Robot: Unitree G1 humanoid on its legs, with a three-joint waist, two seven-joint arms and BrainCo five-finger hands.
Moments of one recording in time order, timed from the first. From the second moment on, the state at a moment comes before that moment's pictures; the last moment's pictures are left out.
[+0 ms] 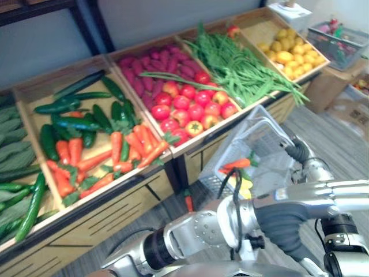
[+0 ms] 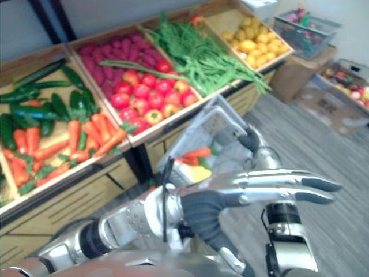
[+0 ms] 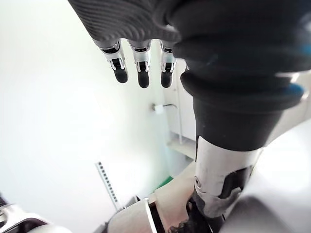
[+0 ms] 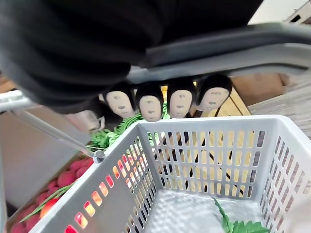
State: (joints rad) left arm -0.29 0.28 -0.96 -0.45 -0.07 -0.32 -0.13; right arm -0.20 -0.39 -0.18 0.49 -0.43 -0.10 0.07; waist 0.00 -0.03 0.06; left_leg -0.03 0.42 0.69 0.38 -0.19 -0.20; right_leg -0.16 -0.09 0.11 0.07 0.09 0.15
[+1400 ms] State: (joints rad) left arm 0.24 0.20 0.67 0.55 0.45 -0.08 0.30; right arm 0.19 -0.19 -0.64 1.13 -0.26 -0.07 -0.08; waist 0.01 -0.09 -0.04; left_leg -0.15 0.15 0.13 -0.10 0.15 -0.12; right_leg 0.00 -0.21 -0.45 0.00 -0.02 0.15
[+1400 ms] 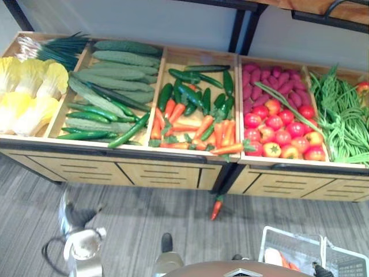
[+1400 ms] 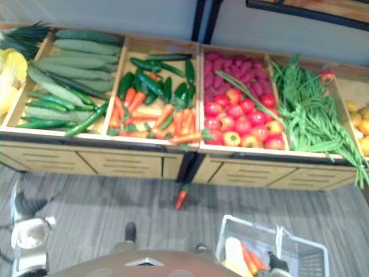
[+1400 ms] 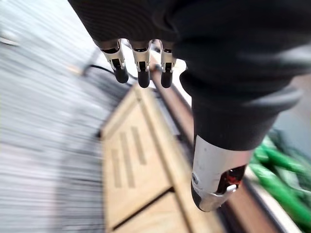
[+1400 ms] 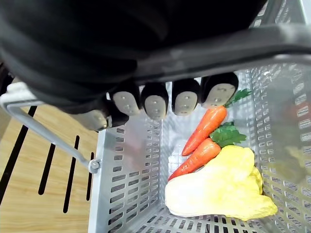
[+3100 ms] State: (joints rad) left arm 0.11 0.12 0.32 1.09 0.18 -0.08 0.15; right arm 0.08 -0.15 -0.44 1.16 -0.20 -0.08 -0.12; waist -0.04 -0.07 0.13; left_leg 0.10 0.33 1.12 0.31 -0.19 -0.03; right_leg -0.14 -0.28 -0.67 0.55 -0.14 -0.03
